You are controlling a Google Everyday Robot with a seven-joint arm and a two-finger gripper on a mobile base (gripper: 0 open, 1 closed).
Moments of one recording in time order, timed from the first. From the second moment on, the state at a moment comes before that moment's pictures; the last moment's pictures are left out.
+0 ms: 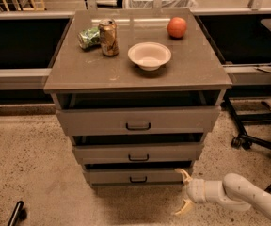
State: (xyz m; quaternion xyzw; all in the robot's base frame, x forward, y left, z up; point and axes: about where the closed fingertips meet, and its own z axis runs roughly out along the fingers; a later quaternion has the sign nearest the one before) arm 0.473 -0.167 0.350 -0.55 0.66 0.29 0.42
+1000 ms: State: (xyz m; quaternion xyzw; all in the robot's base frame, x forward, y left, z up) arm 0.500 -0.157 0.278 -0.64 0.64 0.27 0.33
